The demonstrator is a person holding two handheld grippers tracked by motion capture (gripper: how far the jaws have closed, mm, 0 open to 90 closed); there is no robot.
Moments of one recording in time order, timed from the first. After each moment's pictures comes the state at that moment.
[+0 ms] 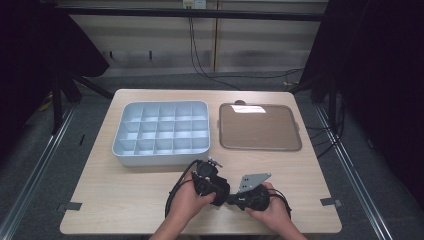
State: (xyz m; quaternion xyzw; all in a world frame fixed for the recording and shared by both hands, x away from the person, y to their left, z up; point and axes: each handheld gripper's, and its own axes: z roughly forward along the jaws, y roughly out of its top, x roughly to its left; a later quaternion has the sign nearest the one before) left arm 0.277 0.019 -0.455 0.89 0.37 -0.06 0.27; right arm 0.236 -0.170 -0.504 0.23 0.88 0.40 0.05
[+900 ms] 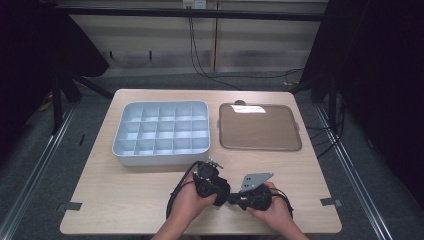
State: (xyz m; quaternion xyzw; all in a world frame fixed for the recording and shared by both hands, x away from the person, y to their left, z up) left arm 0.275 0.018 -0.458 0.88 0.37 -0.06 0.28; right arm 0.236 -0.175 -0.502 0.24 0.88 0.40 0.05
